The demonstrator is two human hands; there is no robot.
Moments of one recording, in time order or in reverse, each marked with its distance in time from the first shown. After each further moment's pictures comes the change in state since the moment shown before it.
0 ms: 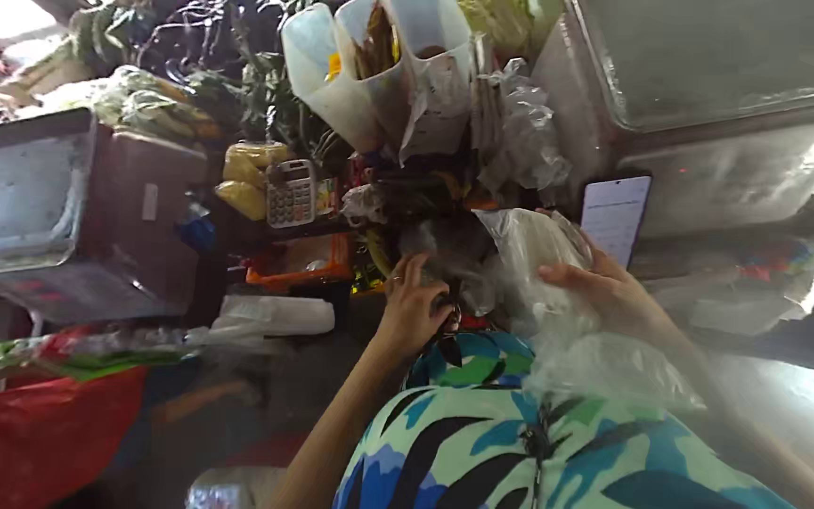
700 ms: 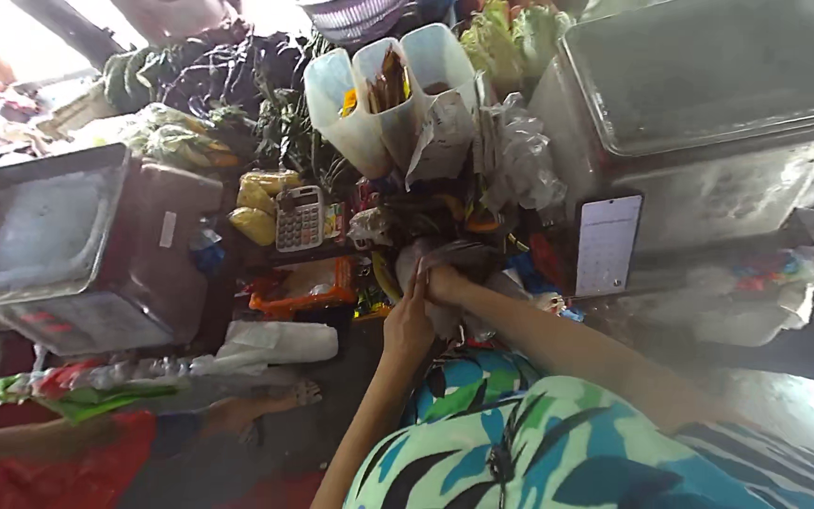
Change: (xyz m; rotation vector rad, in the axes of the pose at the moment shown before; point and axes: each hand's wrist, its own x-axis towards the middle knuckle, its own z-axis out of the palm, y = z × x) left_hand 0.018 0.002 0.001 0.089 -0.085 -0.371; right_hand 0.155 0.085 0.130 -0.948 -0.389 0.024
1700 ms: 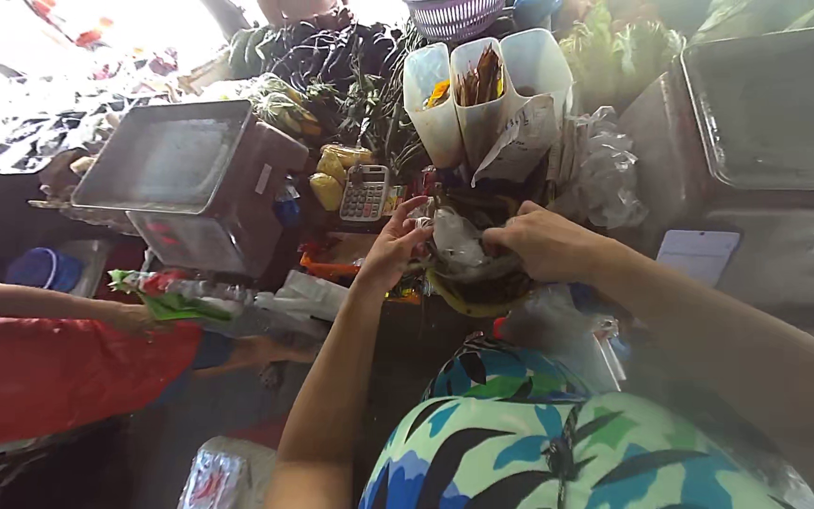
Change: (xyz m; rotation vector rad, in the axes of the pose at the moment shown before) left_hand 0.023 -0.059 -0.102 -1.223 0.143 0.167; right_hand -0.067 -0.046 -0.124 -0.727 0.027 -0.593
